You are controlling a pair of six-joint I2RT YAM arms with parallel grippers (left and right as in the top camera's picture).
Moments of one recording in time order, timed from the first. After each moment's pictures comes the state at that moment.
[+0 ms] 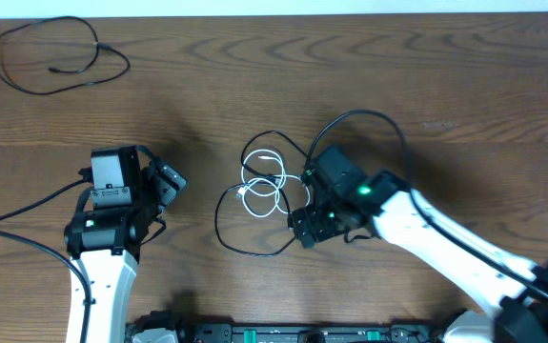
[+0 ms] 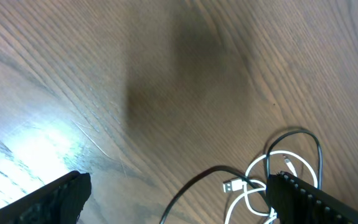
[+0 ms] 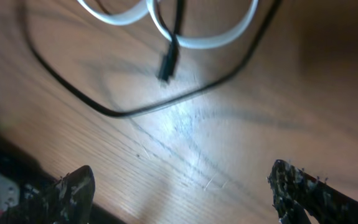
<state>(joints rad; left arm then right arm) 0.08 1.04 0.84 -0.82 -0.01 -0.76 0.75 1.57 1.04 -0.82 -0.22 0.41</state>
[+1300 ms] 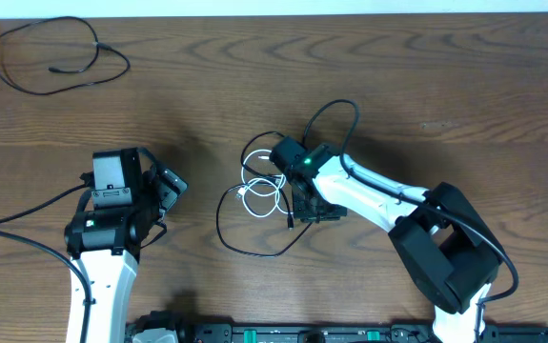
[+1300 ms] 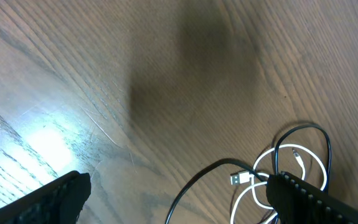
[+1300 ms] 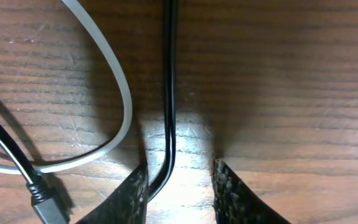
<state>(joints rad) 0.08 1.04 0.84 -0.87 -0.01 -0.77 0.75 1.99 1.29 -0.90 0.03 0.74</state>
